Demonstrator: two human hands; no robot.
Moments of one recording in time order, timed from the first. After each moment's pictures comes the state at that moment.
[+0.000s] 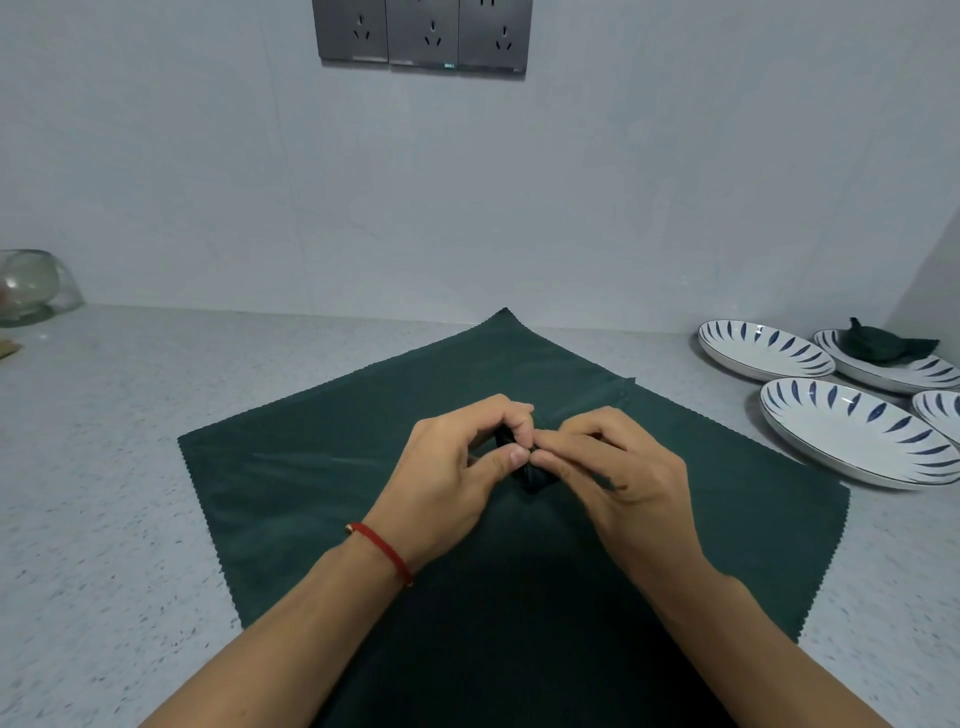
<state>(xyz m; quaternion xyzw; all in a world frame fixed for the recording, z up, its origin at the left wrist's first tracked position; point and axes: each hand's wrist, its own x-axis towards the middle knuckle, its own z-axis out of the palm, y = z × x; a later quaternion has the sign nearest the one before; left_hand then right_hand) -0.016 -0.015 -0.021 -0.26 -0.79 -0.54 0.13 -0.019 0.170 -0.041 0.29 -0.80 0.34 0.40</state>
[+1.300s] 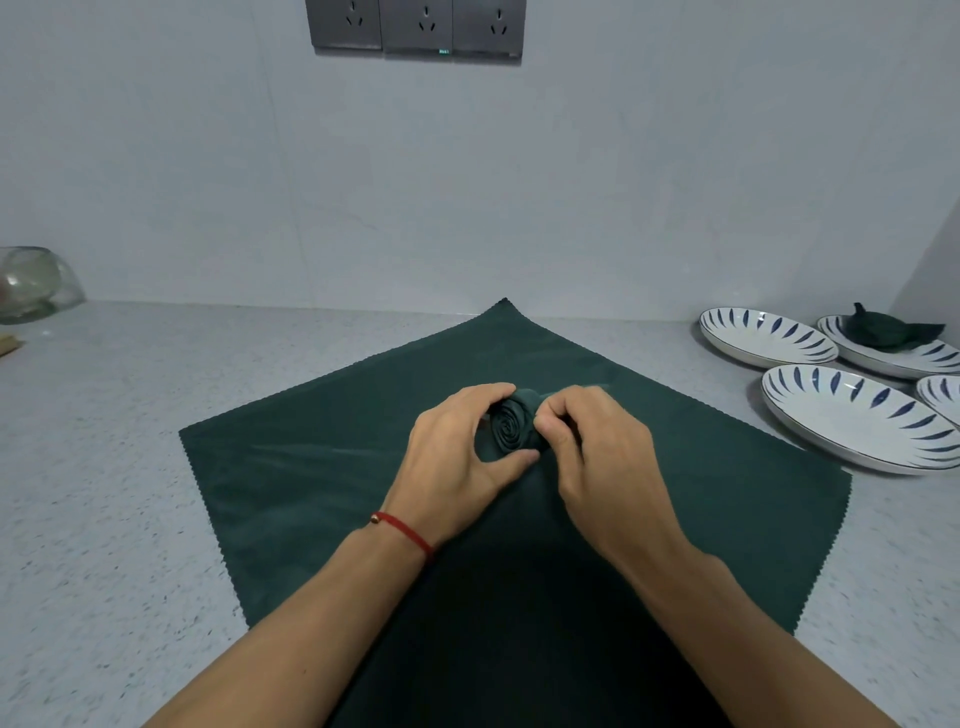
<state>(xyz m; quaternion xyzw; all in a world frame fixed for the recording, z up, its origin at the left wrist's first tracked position) -0.034 -0.006 -0.041 -0.19 -0.86 -0.39 0.28 -0.021 0.154 -0.035 0.17 -0.87 0.35 0.29</state>
